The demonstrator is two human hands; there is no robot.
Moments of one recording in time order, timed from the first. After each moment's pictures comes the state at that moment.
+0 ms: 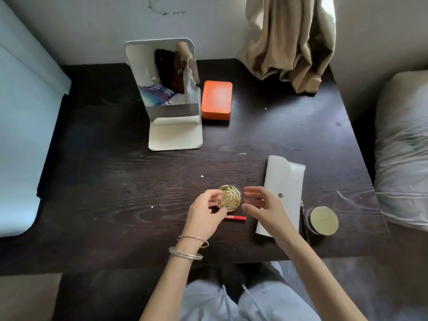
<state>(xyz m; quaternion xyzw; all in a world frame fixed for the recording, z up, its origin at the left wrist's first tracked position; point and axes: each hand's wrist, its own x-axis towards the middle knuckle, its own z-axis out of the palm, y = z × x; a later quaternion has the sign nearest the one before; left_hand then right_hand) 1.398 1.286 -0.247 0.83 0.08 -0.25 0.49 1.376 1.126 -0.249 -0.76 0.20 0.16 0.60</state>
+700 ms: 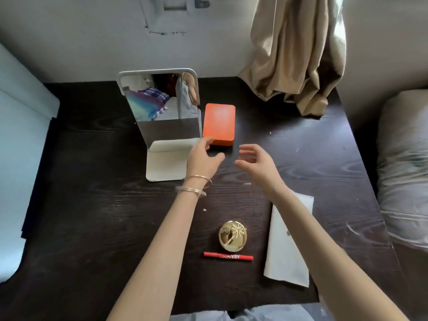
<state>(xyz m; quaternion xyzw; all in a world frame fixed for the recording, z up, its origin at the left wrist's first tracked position) 1.598 1.271 -0.238 0.86 0.06 -0.14 0.49 1.559 1.133 -0.236 -0.78 0.19 0.10 0.58</state>
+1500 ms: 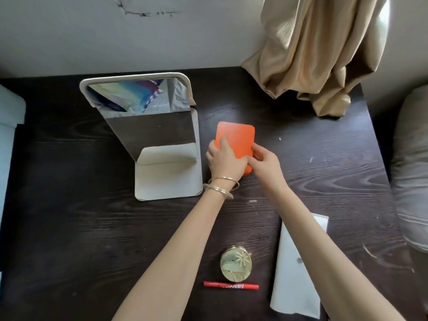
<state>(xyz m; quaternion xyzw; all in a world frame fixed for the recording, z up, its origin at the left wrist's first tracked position) 1.665 1.207 -0.286 0.88 0.11 -0.25 0.39 1.634 1.117 -0.293 -0.75 0.28 0.11 0.59</state>
